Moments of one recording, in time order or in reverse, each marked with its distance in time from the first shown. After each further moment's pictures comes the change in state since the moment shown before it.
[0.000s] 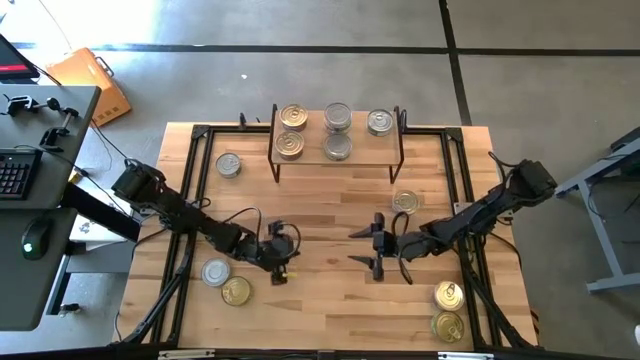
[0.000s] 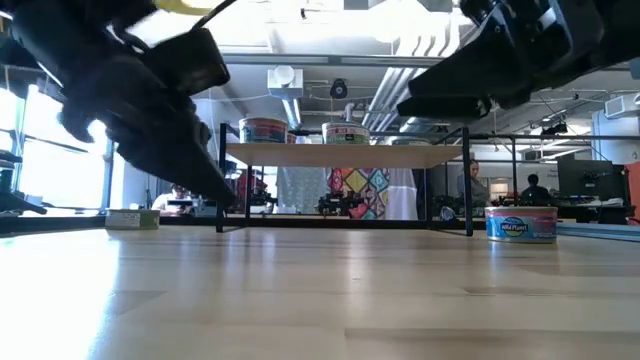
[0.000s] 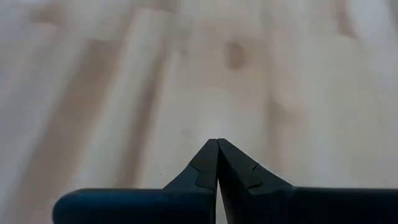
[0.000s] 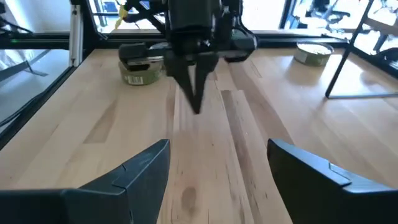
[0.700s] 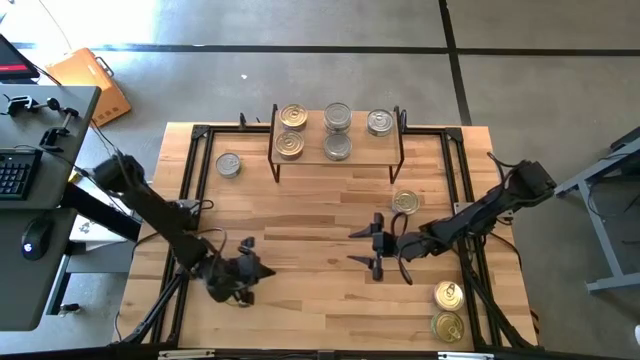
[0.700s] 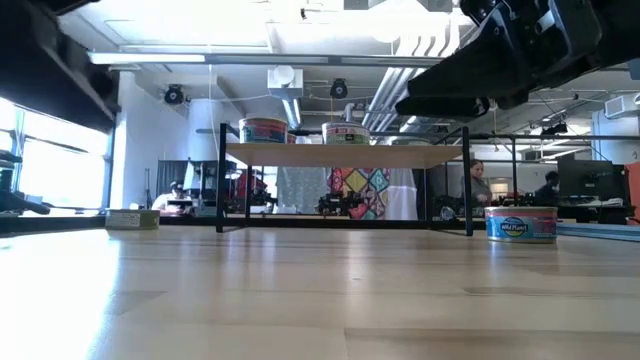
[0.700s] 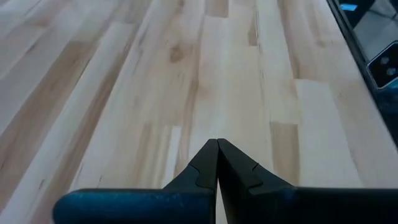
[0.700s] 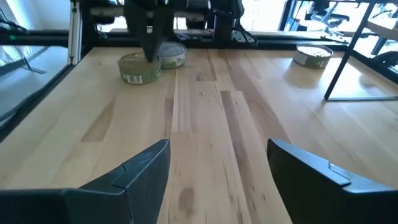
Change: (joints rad) left arm -0.347 -0.235 -0.074 -0.154 -0.244 -0.280; right arm 0.000 0.012 0.001 0.010 -0.001 -0.018
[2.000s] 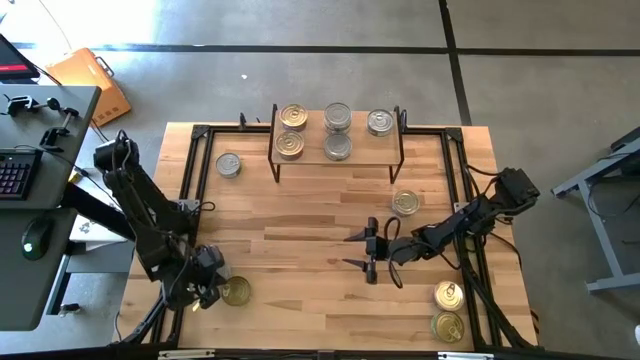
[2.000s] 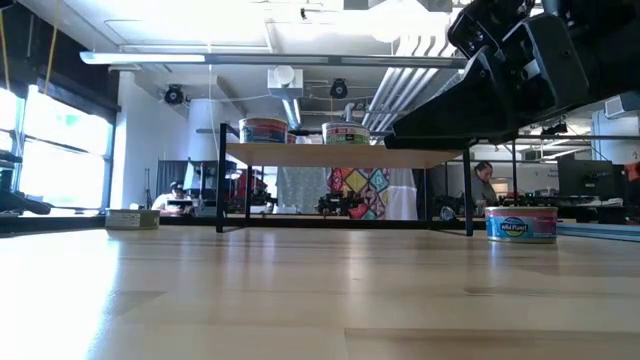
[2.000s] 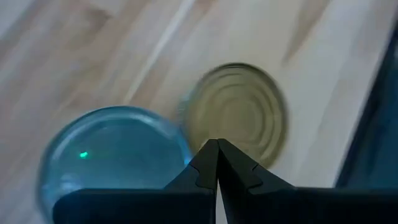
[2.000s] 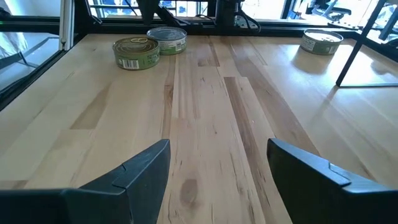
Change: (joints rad) left arm -0.322 -0.211 0.028 -0.650 0.251 -0.966; right arm -0.008 0.166 0.003 0.150 -0.006 0.004
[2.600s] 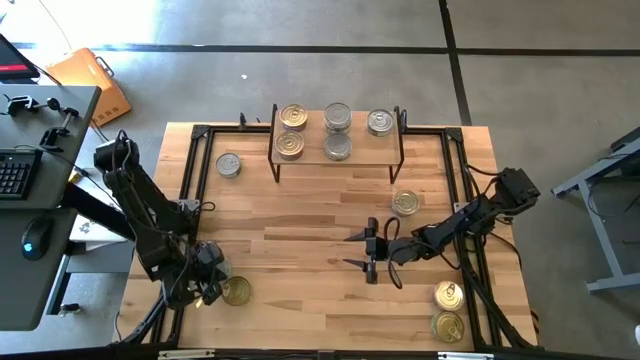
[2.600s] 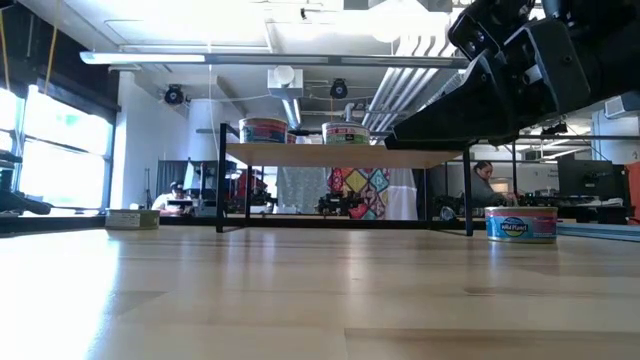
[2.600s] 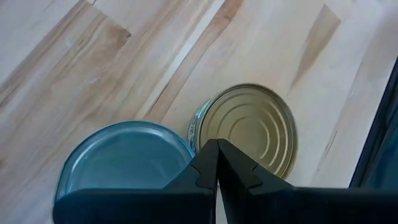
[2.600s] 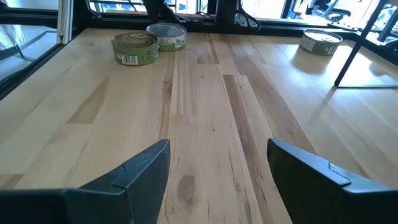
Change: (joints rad) left arm -0.003 0.000 0.000 -0.032 -0.059 -0.051; right arm 0.000 -0.002 0.000 -0.015 0.003 -0.015
